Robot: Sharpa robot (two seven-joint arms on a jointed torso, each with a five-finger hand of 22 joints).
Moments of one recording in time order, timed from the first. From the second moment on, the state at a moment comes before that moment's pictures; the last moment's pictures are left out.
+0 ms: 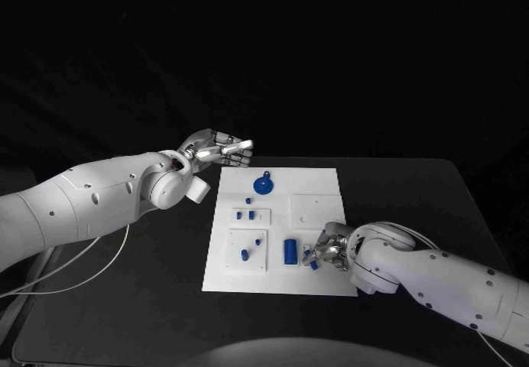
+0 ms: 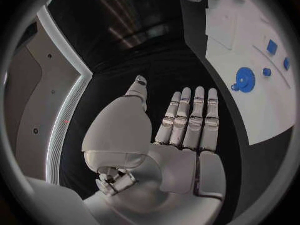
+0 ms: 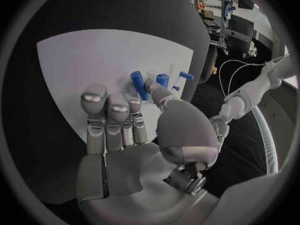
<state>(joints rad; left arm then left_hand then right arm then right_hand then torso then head) 1.22 -0.74 -0.09 1.20 -0.29 -0.06 0.30 1.20 -0.10 0.00 0.13 0.06 0.95 0.16 0.06 0.06 1.05 0.16 0.06 0.06 1.02 0.16 0.06 0.06 0.03 0.89 0.15 0.07 0.07 0.82 -0.70 0.16 1.54 -1.26 -0.07 -0.67 1.10 -0.04 0.41 -0.18 0.18 1.24 0.03 0.07 0.39 1.33 -0.04 0.93 1.16 1.45 -0.10 1.00 1.07 0.06 1.47 -0.12 0.78 1.31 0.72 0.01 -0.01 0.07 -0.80</state>
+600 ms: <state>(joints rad) 1.22 -0.74 -0.09 1.20 -0.29 -0.06 0.30 1.20 -0.10 0.00 0.13 0.06 0.95 0.16 0.06 0.06 1.05 0.16 0.06 0.06 1.02 0.16 0.06 0.06 0.03 0.89 0.15 0.07 0.07 0.82 -0.69 0.16 1.52 -1.26 -0.07 -0.66 1.10 -0.04 0.40 -0.20 0.19 1.25 0.02 0.07 0.35 1.34 -0.05 0.94 1.17 1.46 -0.10 1.00 1.06 0.06 1.47 -0.12 0.78 1.31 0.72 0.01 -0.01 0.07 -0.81</state>
